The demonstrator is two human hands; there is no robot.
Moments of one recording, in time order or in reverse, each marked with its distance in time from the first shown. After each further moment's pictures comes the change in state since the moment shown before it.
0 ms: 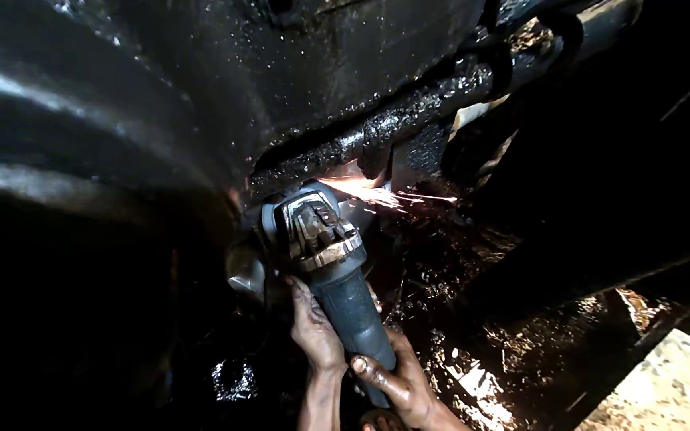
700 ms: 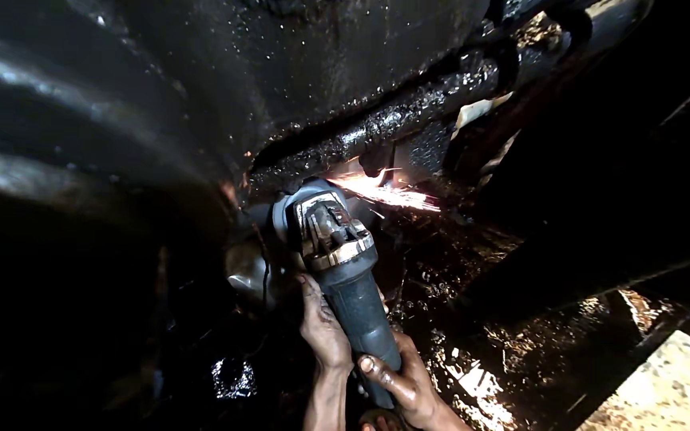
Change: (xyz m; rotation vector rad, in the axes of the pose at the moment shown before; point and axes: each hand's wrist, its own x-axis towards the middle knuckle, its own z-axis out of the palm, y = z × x) left_hand 0.002 -0.013 -0.006 -0.025 -0.153 -0.077; right_hand -0.005 0.003 -0.004 0.054 0.018 0.014
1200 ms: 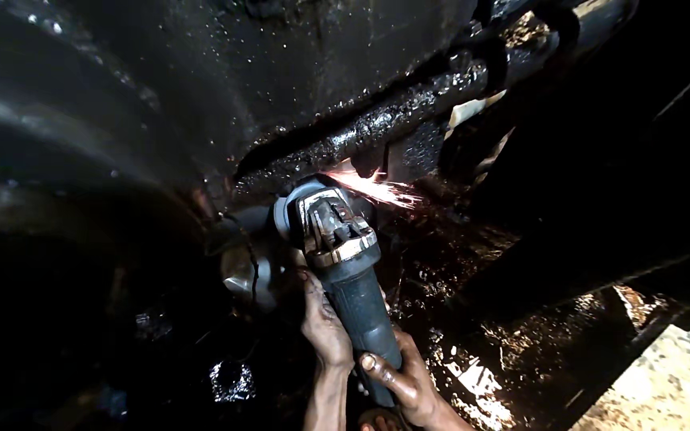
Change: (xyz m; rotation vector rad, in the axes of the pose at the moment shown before) left_hand 0.001 -0.002 0.007 0.046 -0.001 0.017; right_hand 0.001 -0.003 -0.003 0.016 0.014 -0.018
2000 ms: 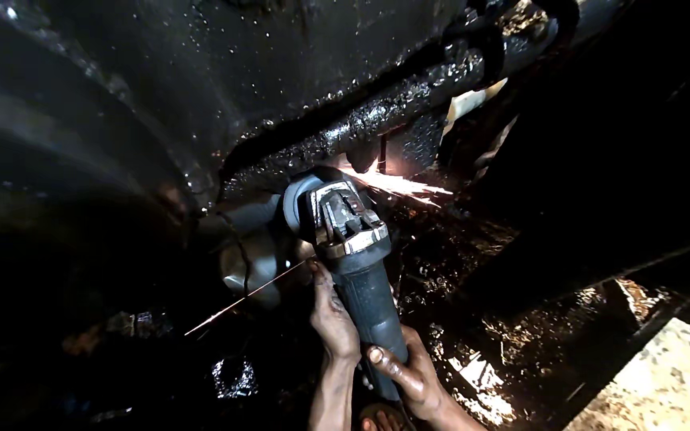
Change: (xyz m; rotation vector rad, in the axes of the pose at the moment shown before) left_hand -0.007 0.004 0.017 0.108 0.096 0.013; right_hand -0.002 -0.002 -0.005 0.017 0.042 0.014
